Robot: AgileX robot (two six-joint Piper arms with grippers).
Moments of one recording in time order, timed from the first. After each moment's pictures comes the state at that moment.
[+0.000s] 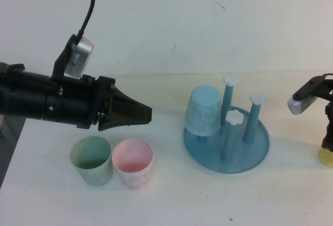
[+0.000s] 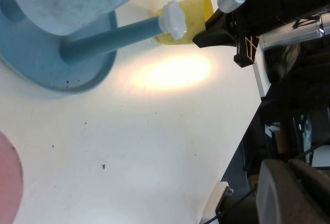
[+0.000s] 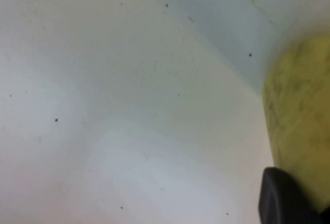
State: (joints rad) right arm 0.16 1.93 -1.40 -0.11 1.27 -0.54; left arm -0.07 1.56 -1.06 -1.28 1.22 0.67
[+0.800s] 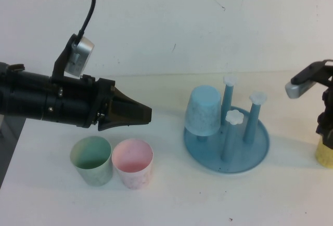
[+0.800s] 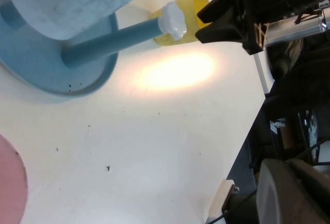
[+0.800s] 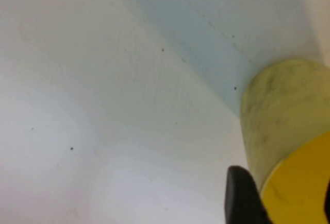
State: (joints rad) right arm 0.16 1.91 -1.46 -0.06 1.27 -0.53; left arm -0.07 1.56 -1.06 -1.28 1.22 0.71
